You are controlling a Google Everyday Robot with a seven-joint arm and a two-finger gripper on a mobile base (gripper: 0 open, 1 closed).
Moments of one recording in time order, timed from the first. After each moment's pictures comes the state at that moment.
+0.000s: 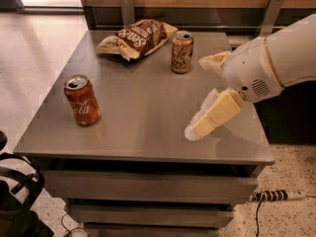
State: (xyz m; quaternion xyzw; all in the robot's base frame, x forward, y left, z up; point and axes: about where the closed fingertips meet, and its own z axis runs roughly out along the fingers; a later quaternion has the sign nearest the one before) arm 0.451 -0.081 0.939 -0.57 0.71 0.21 0.35
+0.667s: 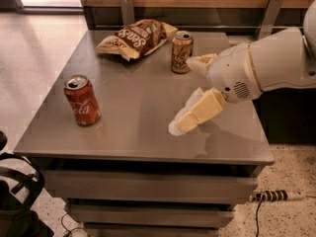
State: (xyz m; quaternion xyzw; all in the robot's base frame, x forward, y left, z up) arm 0.465 -0.053 0.933 -0.55 0.70 0.25 0.39
